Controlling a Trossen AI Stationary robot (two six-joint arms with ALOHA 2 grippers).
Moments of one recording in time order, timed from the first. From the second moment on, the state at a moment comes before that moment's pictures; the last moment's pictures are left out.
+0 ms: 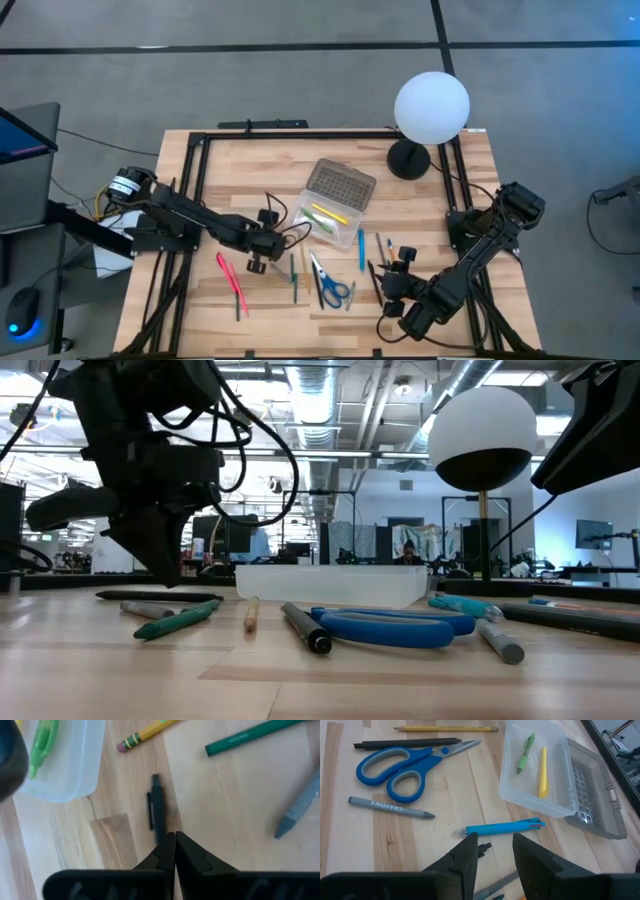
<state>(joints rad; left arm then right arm) -0.27 1.57 0.79 -0.48 -0.28 0.02 0.85 1.72 1.07 -0.81 0.84 0.86</state>
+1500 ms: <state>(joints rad) 0.02 1.37 0.34 0.01 0.10 -0.02 0.85 1.72 1.08 -0.80 0.84 0.86</state>
